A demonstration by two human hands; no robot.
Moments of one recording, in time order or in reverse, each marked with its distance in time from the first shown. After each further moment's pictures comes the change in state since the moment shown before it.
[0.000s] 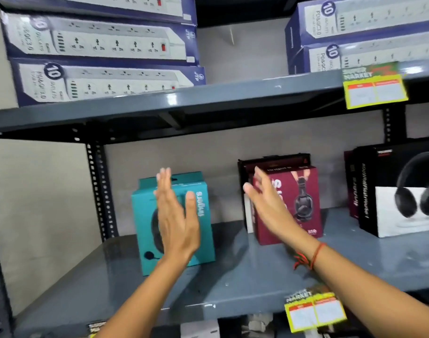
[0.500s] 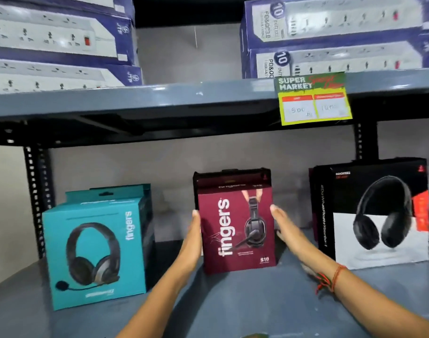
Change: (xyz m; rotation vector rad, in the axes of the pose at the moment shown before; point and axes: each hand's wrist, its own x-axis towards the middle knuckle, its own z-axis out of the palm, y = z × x) left_hand -0.038 0.047 0.159 -0.383 -0.607 -0.762; right_hand 0.026 0.138 -0.154 0.120 -0.023 0.430
